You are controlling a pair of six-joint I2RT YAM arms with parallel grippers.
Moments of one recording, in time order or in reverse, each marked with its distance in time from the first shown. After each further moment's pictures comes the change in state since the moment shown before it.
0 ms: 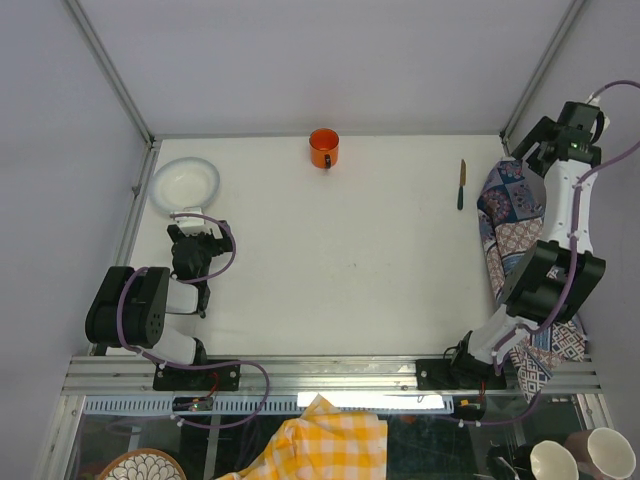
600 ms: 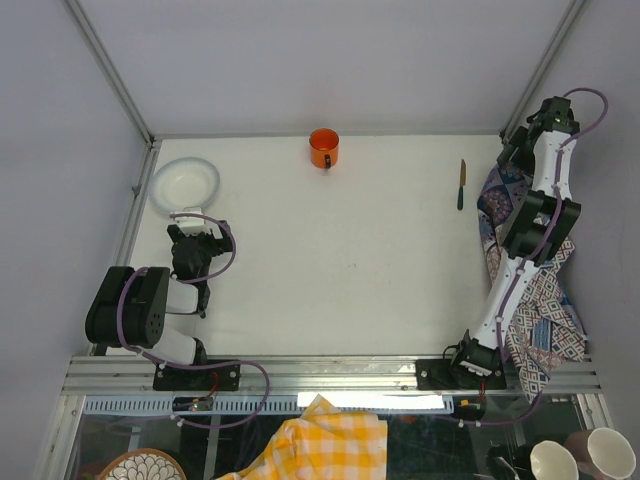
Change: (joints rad) left arm 0.000 0.000 0.000 0.000 0.000 0.000; right arm 0.000 0.676 0.696 -0.299 -0.059 -0.078
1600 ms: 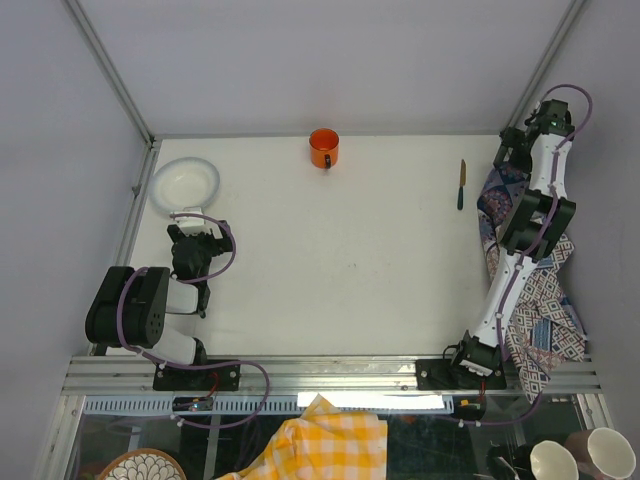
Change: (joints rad) left arm 0.000 0.000 0.000 0.000 0.000 0.000; right arm -0.006 0.106 0.073 0.064 -0.116 -0.208
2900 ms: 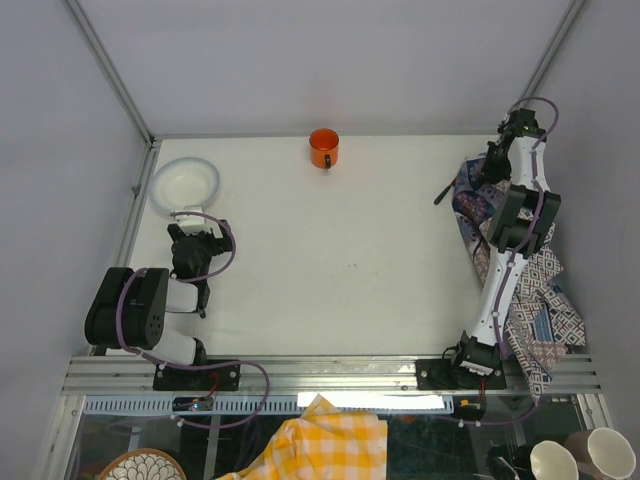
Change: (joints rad) left arm 0.000 -0.001 0.001 -0.003 0.000 0.000; right arm 0.080 0.022 -0.086 -0.011 -0.089 0.014
